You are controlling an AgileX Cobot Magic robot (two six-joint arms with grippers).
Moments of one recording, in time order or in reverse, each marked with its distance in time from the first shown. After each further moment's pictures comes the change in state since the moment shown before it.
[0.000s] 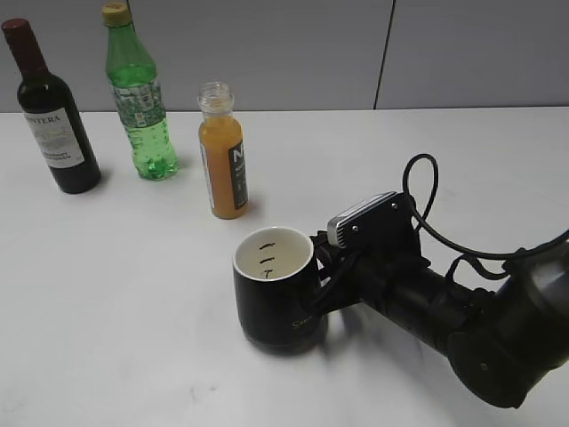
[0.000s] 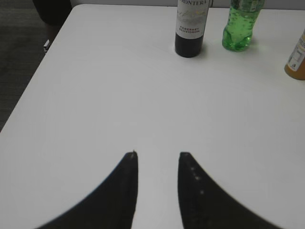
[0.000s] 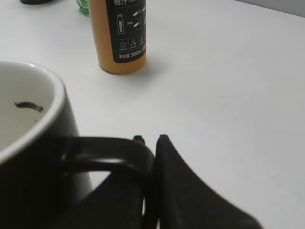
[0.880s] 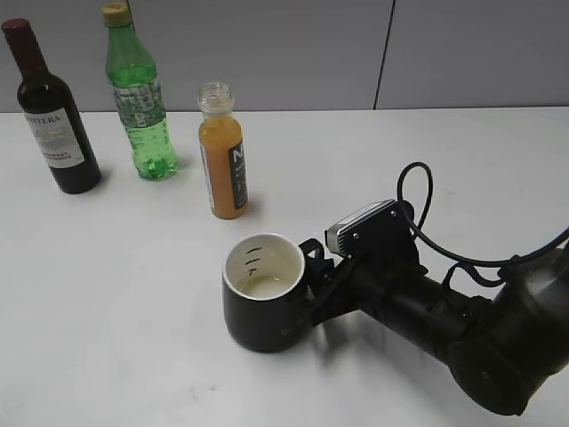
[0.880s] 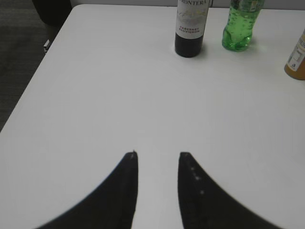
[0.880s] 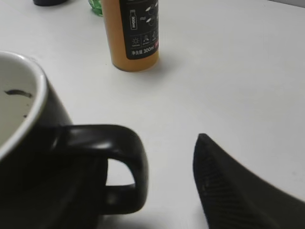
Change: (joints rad) left arm 0.000 0.000 0.000 0.000 0.000 0.000; right arm 0.001 0.033 0.008 -0.042 -0.045 0.044
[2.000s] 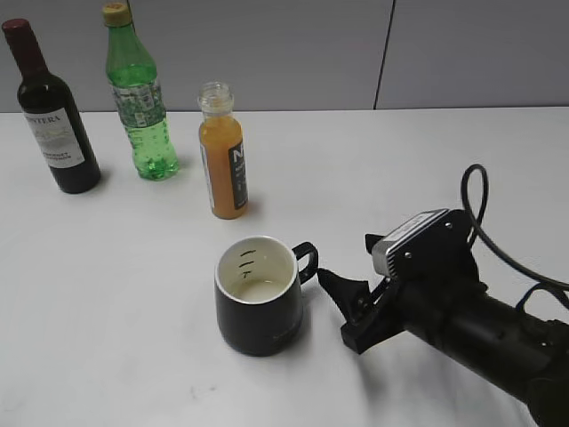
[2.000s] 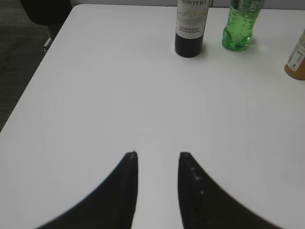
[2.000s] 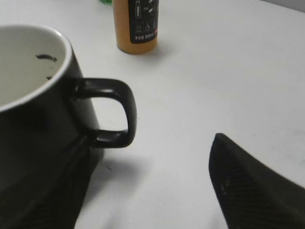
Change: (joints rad) left arm 0.000 0.000 0.000 0.000 0.000 0.000; right arm 0.000 -0.187 0.207 0.007 -0.008 -0.057
